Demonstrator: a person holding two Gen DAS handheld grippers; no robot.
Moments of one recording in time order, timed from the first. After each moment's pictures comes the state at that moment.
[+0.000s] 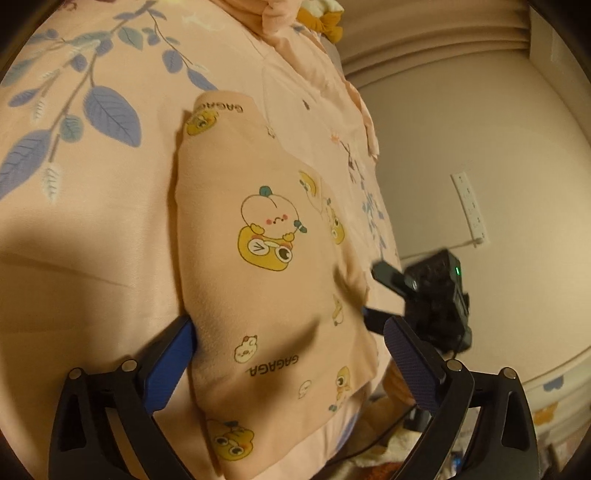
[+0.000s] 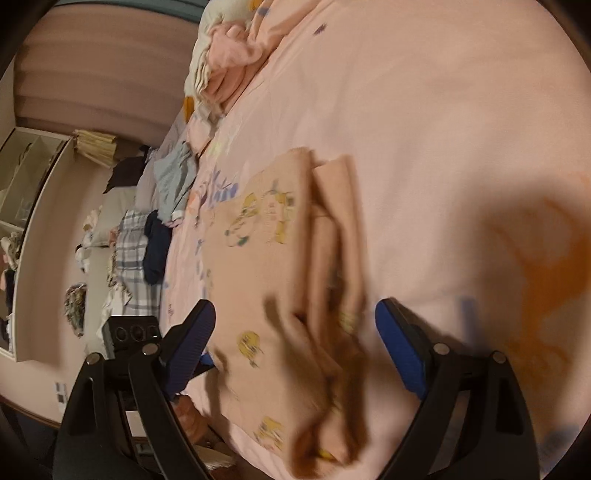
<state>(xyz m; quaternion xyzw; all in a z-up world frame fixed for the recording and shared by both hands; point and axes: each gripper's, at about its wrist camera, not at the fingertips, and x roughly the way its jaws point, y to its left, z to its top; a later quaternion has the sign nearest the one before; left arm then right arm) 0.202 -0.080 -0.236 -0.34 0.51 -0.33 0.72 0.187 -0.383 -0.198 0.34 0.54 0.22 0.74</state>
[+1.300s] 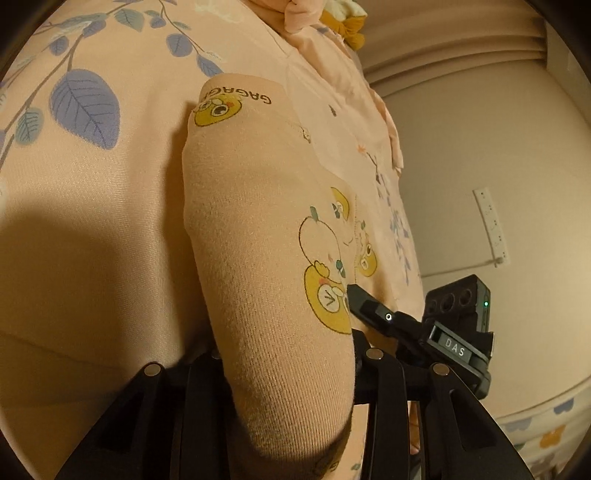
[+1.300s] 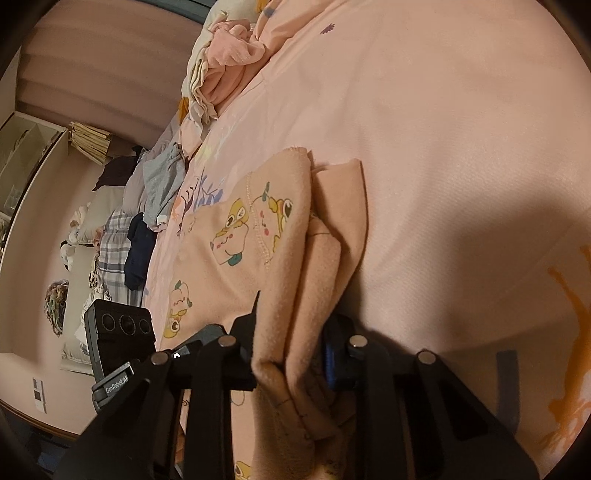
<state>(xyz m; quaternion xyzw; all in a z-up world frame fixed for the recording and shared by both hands) 0.234 -0.098 -0.258 -0.35 0.50 -0.29 0.74 0.200 -0.374 -0.215 0.31 0.52 0.19 0.78</state>
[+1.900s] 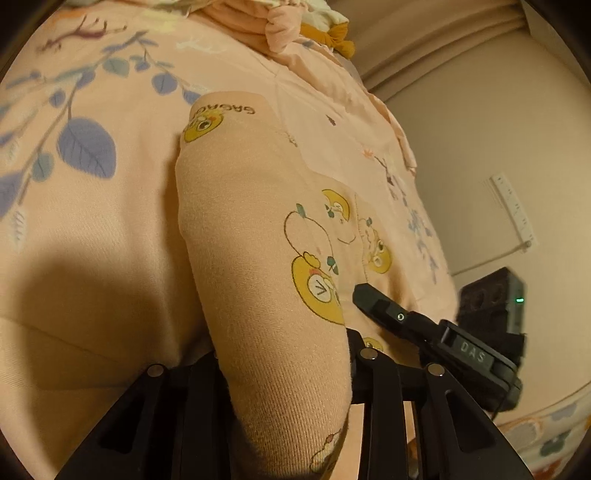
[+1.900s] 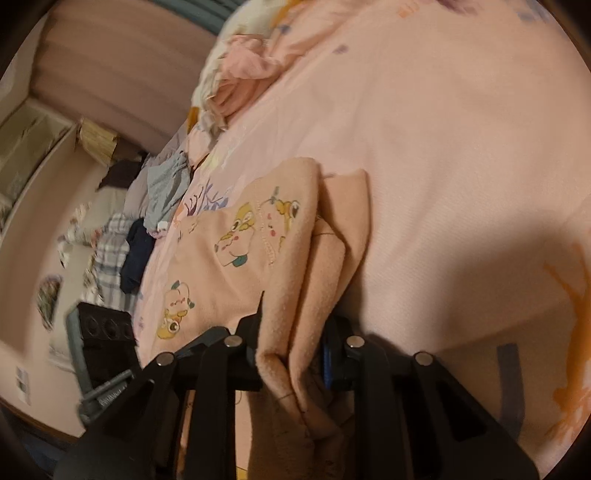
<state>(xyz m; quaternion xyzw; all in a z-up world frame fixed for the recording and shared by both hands) 0.230 -0.115 -0.239 -0.27 0.48 -0.24 0.80 0.185 -0.362 -0.207 0.27 0.47 0.19 0.82</state>
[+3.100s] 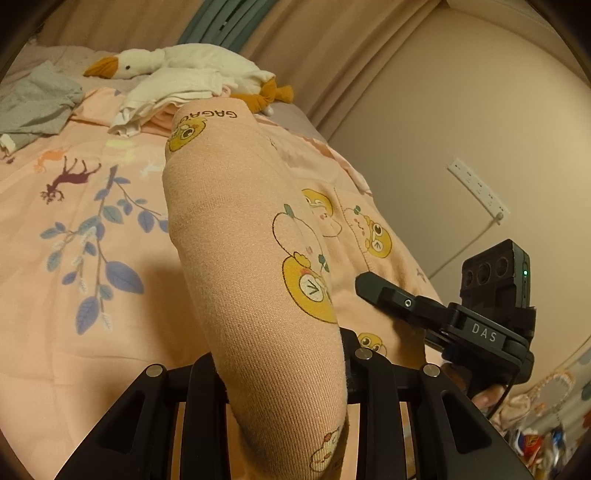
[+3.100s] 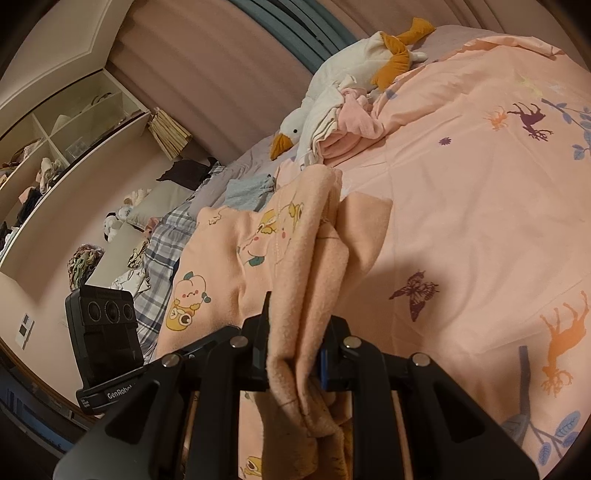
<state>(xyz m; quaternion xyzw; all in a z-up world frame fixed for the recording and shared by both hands) 0.183 -0.084 -0.127 -0.19 0.38 -0.28 0.86 0.150 -0.333 -0.098 0.24 0.37 0.28 0.85</state>
